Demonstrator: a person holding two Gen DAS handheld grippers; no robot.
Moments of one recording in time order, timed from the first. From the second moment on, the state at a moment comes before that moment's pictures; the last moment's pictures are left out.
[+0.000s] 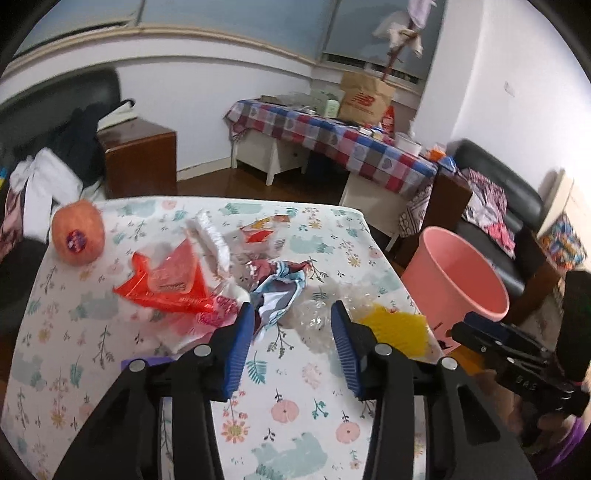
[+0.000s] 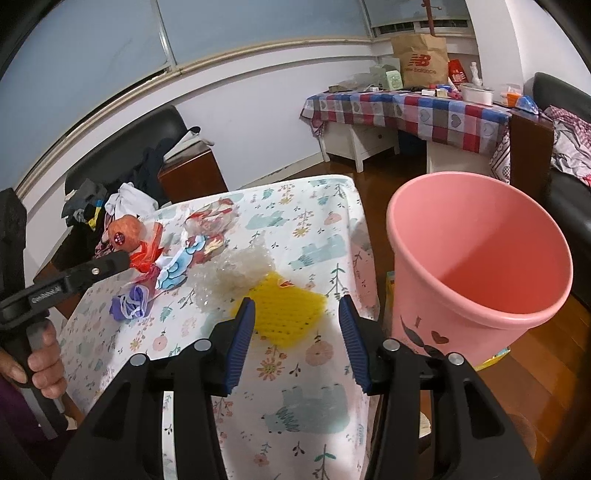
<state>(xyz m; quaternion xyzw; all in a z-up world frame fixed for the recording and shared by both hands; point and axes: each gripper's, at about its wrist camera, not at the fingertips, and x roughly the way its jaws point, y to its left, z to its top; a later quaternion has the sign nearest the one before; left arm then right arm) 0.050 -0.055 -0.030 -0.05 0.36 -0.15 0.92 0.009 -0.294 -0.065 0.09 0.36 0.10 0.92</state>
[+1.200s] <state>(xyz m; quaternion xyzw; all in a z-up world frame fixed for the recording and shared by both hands) 0.061 -0.029 -0.038 -0.07 0.36 -0.17 0.91 0.068 -0.285 -0.095 0.09 0.43 0.13 0.89</state>
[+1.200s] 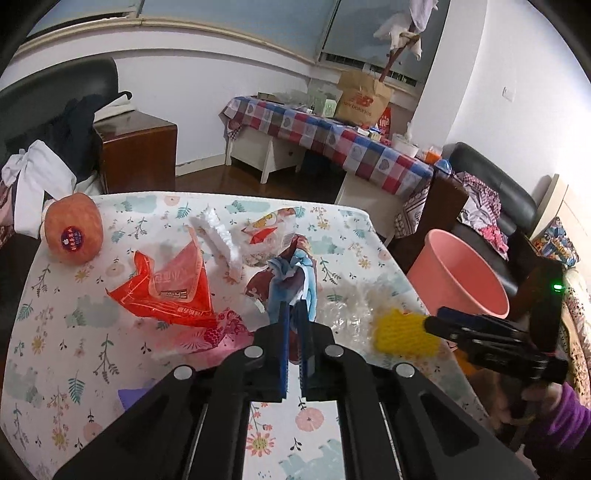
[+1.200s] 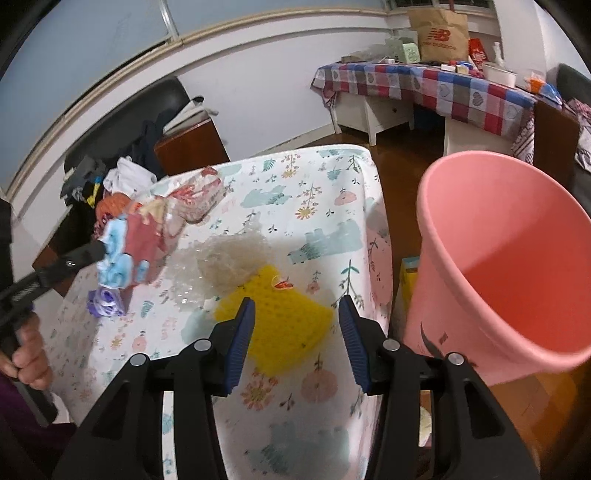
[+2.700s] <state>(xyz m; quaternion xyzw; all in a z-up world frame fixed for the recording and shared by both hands) 0.045 -0.084 0.003 -0.06 0.32 -0.23 0.92 0.008 -0.324 -0.041 0.15 0.34 0.11 0.92</state>
